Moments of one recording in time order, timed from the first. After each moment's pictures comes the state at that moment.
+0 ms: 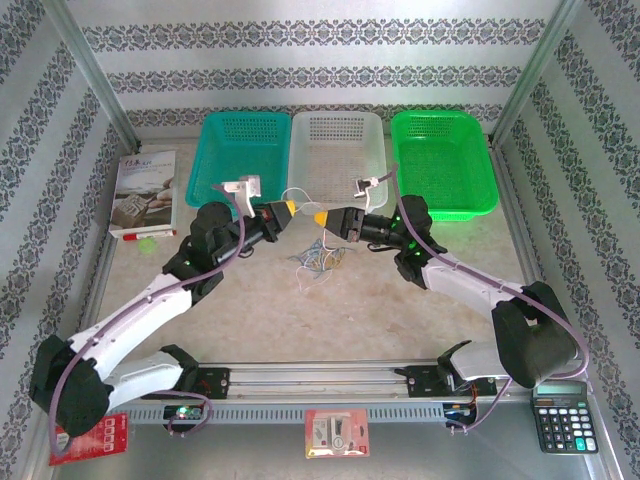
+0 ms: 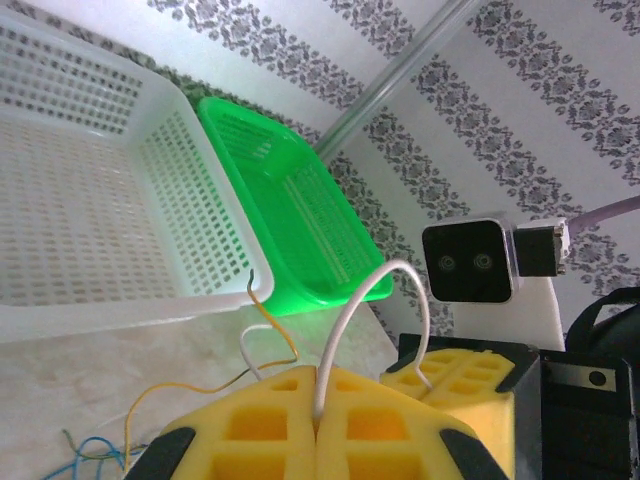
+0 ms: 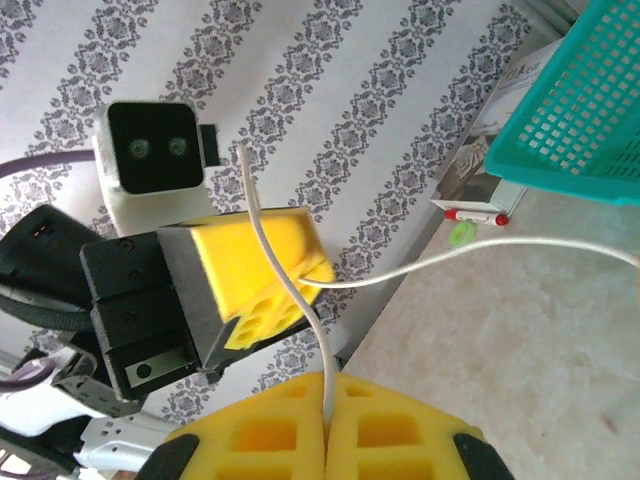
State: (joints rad) left arm -0.53 1.07 0.77 0.18 0.21 -0.68; right arm 0.50 1.36 0.71 0.71 -0.82 1.02
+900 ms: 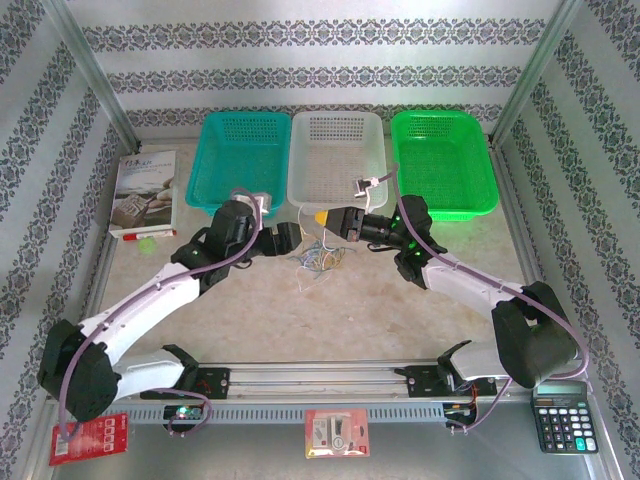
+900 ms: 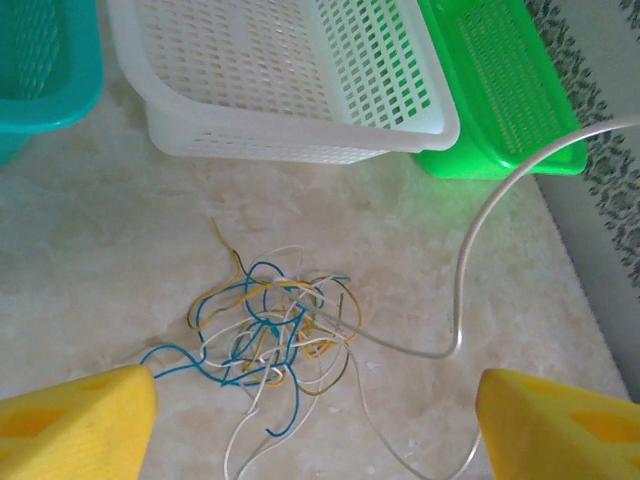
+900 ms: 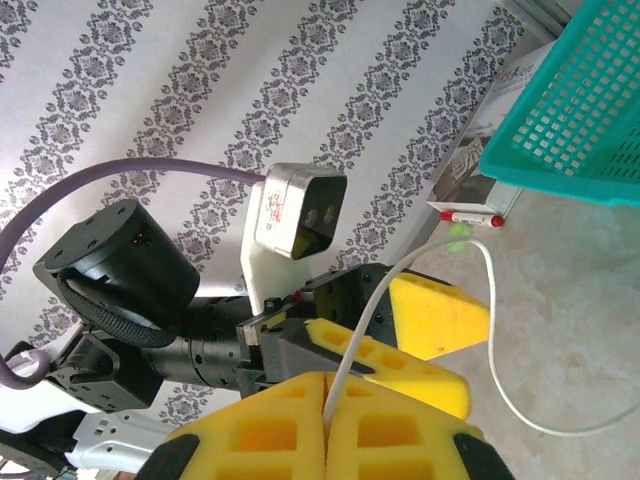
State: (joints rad) left arm -0.53 1.16 0.82 -0.22 0.15 -0.62; right arm 0.50 1.36 0.71 0.70 -0.81 1.02
